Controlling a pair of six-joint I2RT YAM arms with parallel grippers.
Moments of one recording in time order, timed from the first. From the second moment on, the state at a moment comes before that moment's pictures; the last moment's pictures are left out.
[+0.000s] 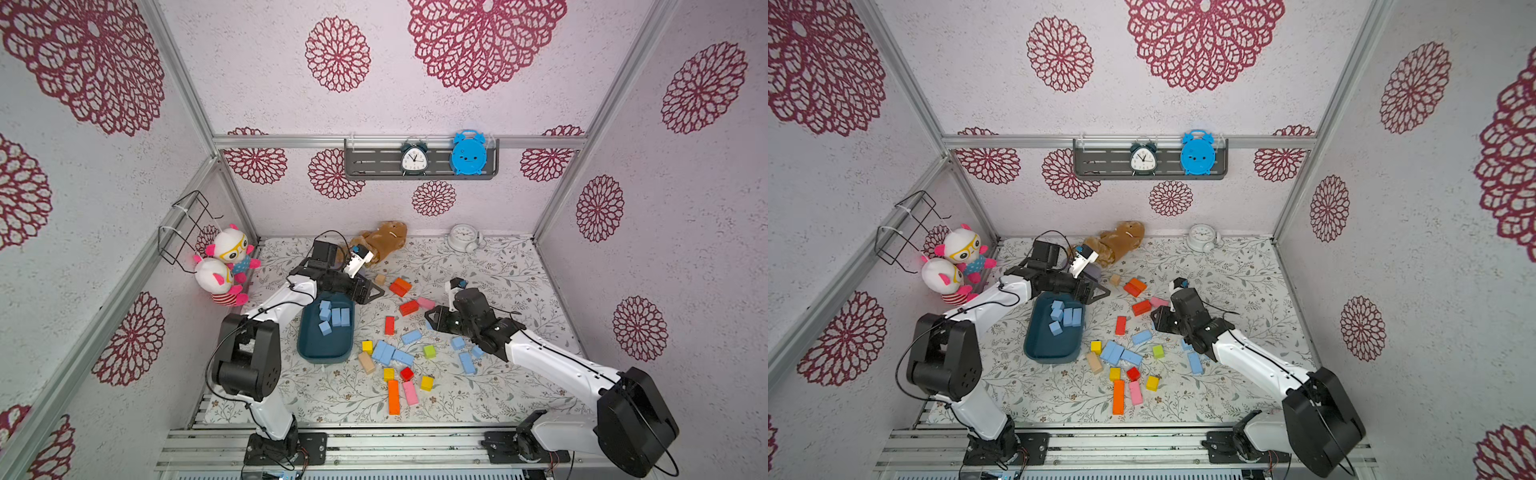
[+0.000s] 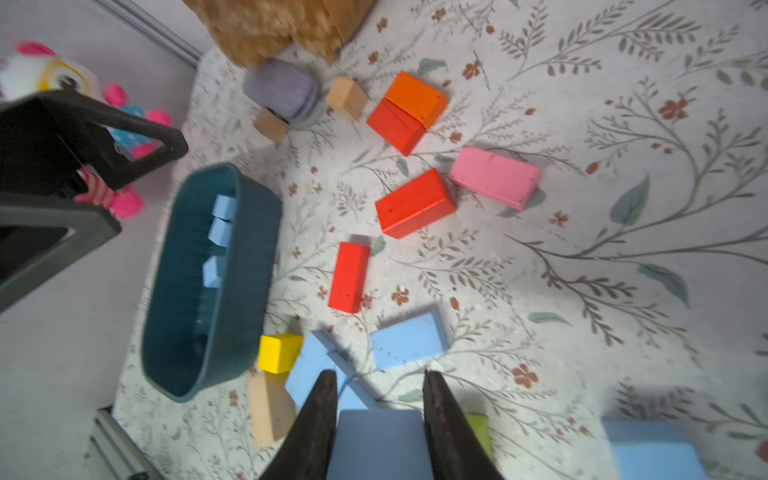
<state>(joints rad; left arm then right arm) -0.25 1.70 1.26 -0.38 0.81 0.23 0.63 1.28 0.74 -0.08 -0.09 0.74</state>
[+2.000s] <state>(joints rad) -0.42 1.51 1.01 -0.10 0.78 0.54 0.69 1.41 0.65 0.61 -0.26 1.10</state>
